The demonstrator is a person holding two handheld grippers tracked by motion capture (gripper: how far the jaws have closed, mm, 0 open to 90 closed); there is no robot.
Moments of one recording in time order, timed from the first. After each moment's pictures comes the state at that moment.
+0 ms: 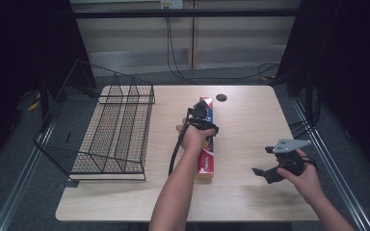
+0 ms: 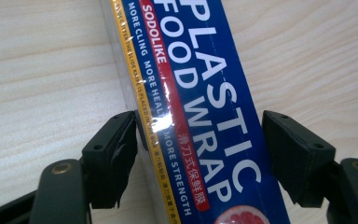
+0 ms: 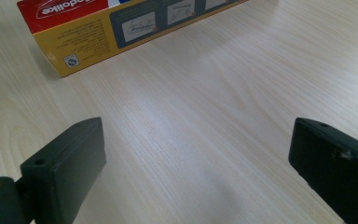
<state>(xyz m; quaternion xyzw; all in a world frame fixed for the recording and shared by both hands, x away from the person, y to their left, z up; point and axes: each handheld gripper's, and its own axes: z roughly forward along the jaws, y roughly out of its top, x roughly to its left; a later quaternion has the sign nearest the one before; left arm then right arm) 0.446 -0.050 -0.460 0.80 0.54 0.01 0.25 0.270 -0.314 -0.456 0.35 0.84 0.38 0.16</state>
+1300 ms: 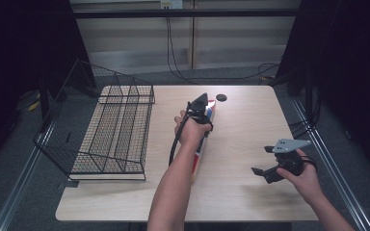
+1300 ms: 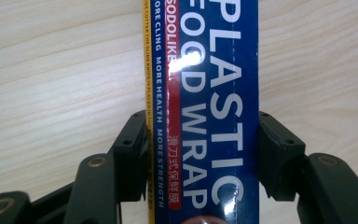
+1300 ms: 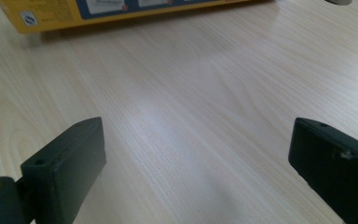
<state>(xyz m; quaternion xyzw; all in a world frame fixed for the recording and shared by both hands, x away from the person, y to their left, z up) 0.455 -0.046 -0.430 0.82 0.55 0.01 0.14 0.271 -0.312 -0.455 0.34 0.84 0.38 0.17</state>
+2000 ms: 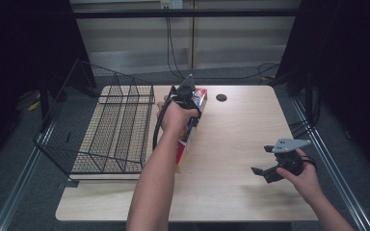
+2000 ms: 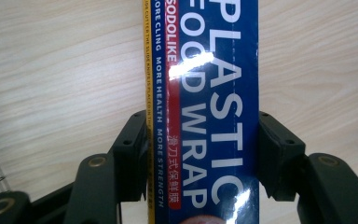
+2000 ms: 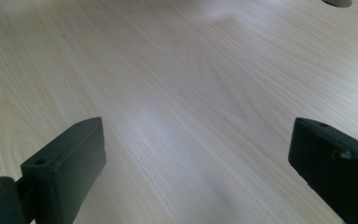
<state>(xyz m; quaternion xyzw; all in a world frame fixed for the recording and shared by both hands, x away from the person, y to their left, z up) 0.453 -0.002 -0.357 0.82 0.55 -0.01 0.14 0.271 -0.311 -0.454 0.34 0.84 0.39 0.17</state>
